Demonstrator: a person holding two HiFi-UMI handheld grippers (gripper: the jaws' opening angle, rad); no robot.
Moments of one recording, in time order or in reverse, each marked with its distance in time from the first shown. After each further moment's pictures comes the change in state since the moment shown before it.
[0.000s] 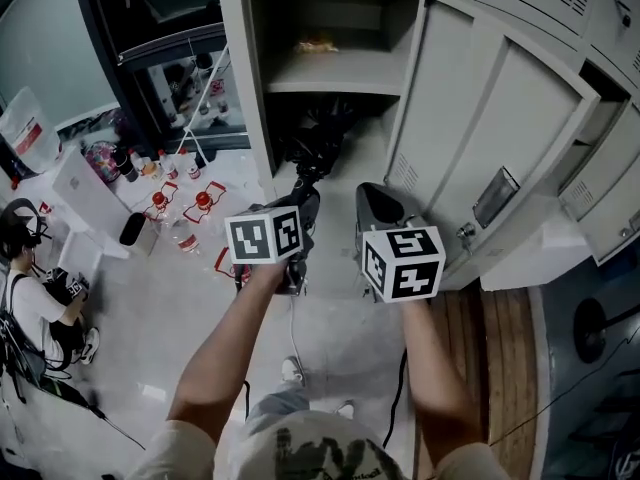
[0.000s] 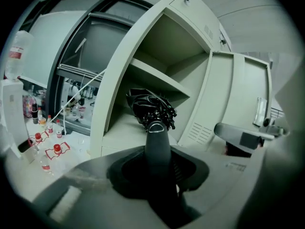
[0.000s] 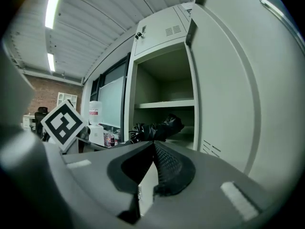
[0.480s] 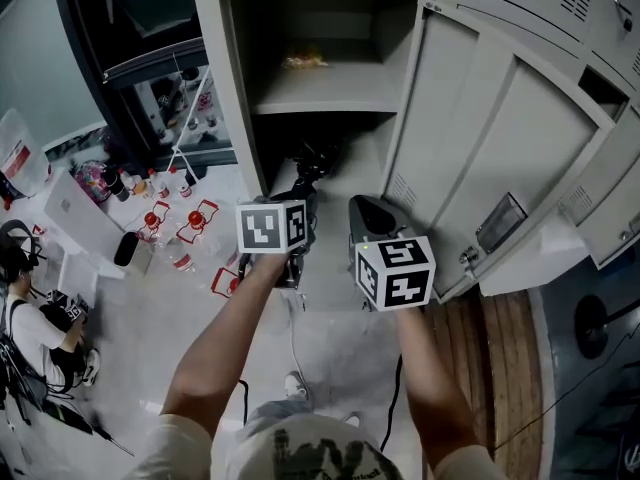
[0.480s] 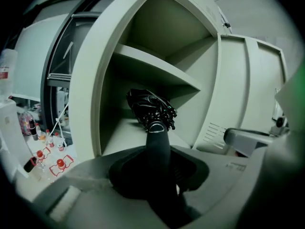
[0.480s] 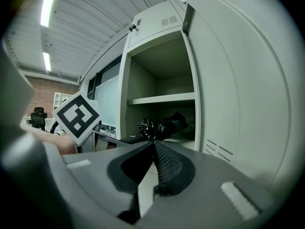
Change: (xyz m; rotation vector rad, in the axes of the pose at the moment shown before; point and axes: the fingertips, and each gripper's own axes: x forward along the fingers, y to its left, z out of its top) left arm 0.052 0.018 0.030 0.114 0.073 0.032; right arm 0.035 -0.013 -0.008 0.018 0.019 -0.028
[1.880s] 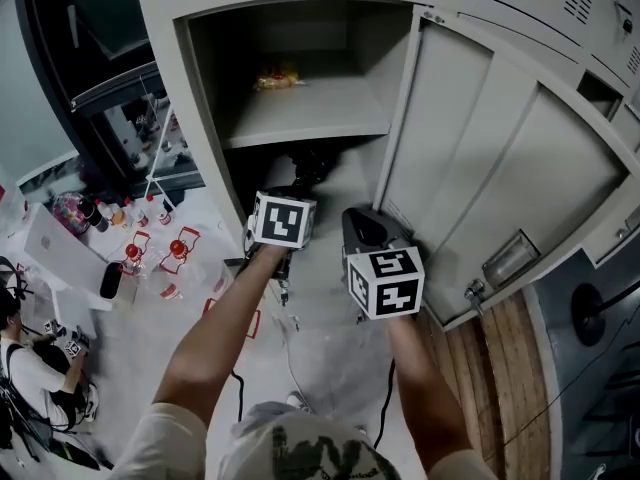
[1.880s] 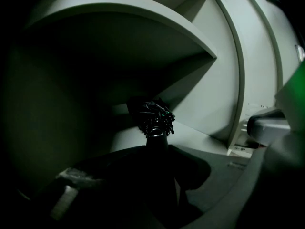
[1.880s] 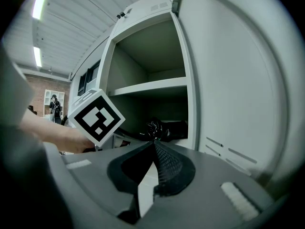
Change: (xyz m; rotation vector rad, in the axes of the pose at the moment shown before) left arm 0.094 0.032 0.032 0.344 0.096 0.101; right arm 0.048 -0.040 -0.014 0.018 0.024 -0.090
